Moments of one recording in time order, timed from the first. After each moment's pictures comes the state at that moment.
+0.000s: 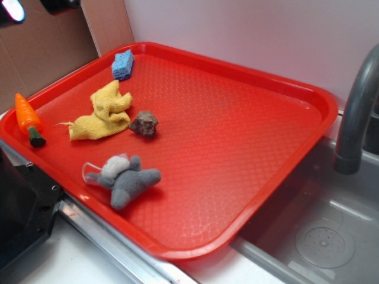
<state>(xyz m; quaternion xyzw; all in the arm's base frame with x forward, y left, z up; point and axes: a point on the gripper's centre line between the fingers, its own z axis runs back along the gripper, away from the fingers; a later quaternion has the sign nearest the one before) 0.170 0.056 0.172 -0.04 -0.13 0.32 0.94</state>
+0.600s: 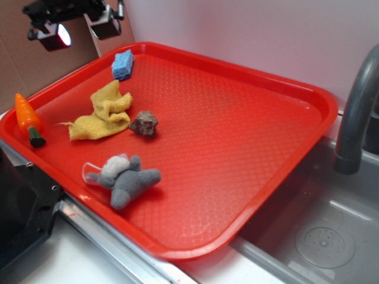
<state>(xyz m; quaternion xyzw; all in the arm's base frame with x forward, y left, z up) 0.236 0.110 0.095 0.03 -0.17 0.41 0.90</state>
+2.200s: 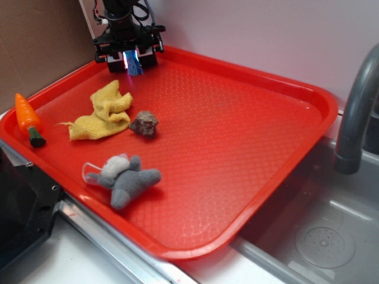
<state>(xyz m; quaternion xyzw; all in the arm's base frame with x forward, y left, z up) 0.301 0.142 0.015 0.08 -0.11 0.48 0.87</state>
